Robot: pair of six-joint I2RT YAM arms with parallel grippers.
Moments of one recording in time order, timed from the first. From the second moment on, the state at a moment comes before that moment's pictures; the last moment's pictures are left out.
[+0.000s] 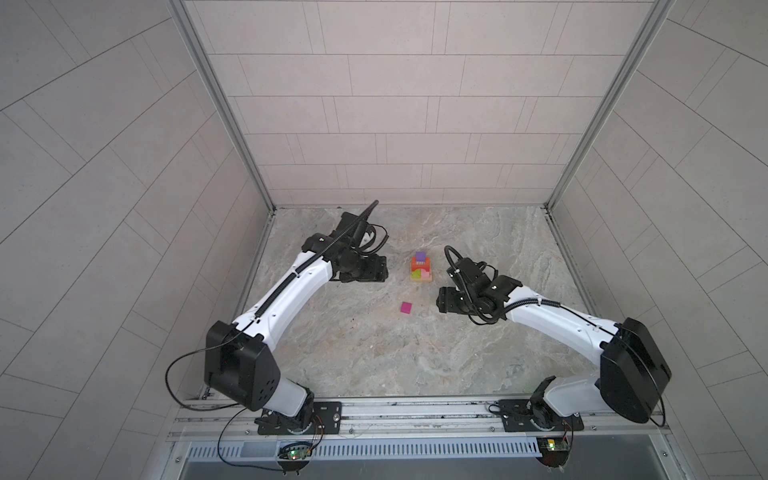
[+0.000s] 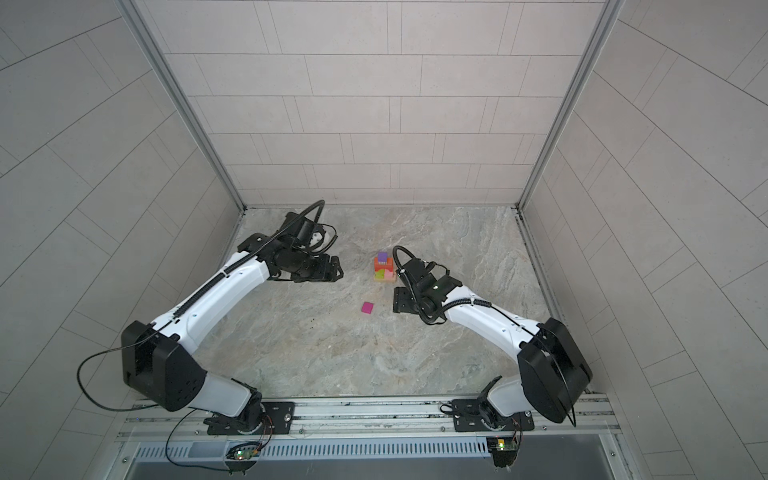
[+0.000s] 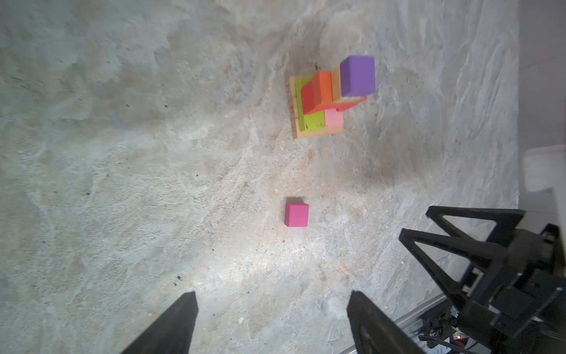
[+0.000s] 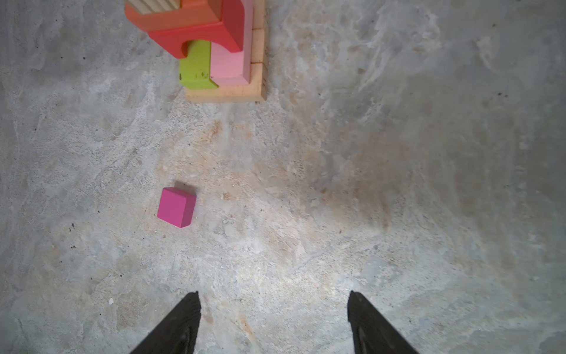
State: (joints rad) left arm -0.39 1.46 1.36 -0.96 0.26 -0.32; right arm 0.66 1.44 0.98 -0.62 0.07 0.72
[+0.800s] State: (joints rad) left arm -0.26 1.29 1.10 -0.66 0.40 -0.30; right arm 0.85 1.83 1.29 -0.62 0.19 0.86
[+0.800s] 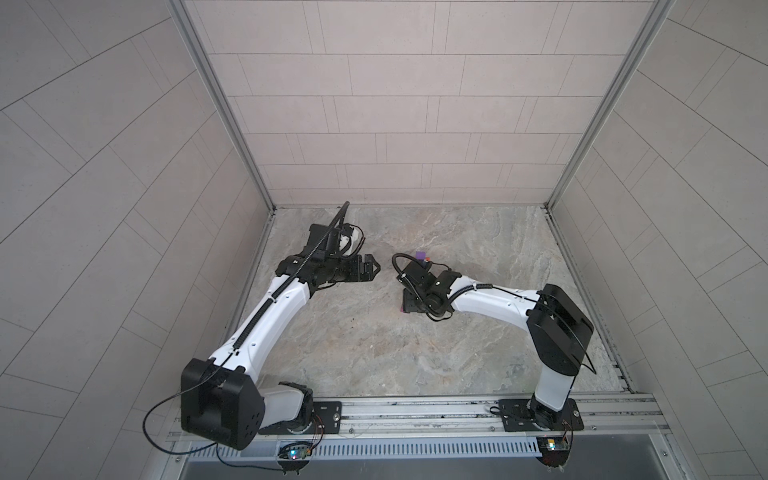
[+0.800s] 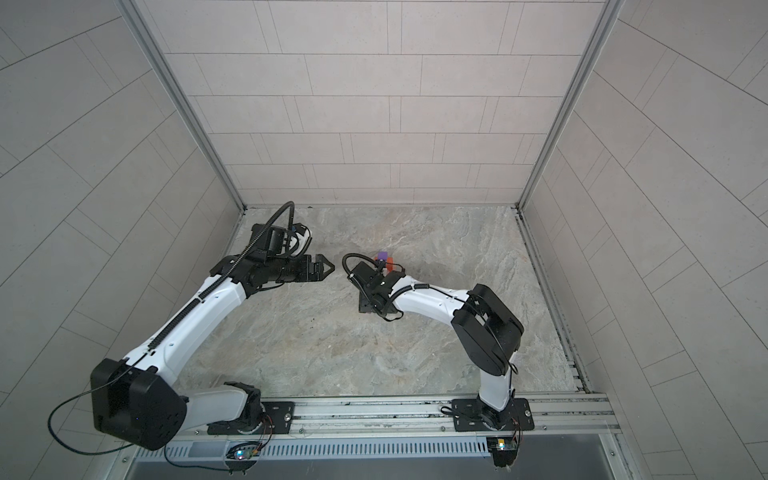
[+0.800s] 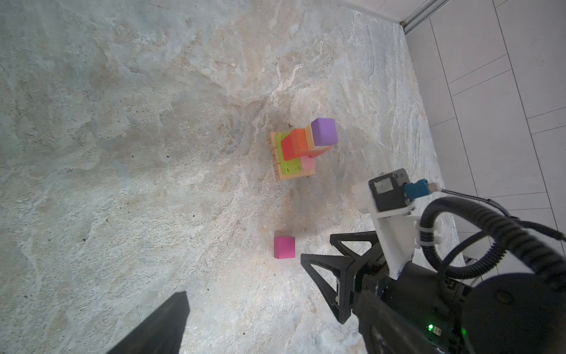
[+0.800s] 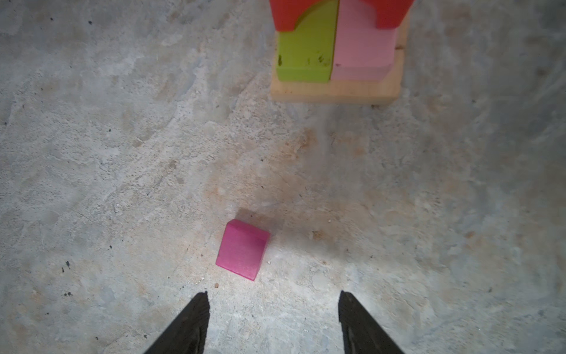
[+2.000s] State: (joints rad) left arm -0.26 1.27 1.10 -0.66 0.34 -0.30; right arm 0.88 2.02 1.43 -0.64 0.17 0.87
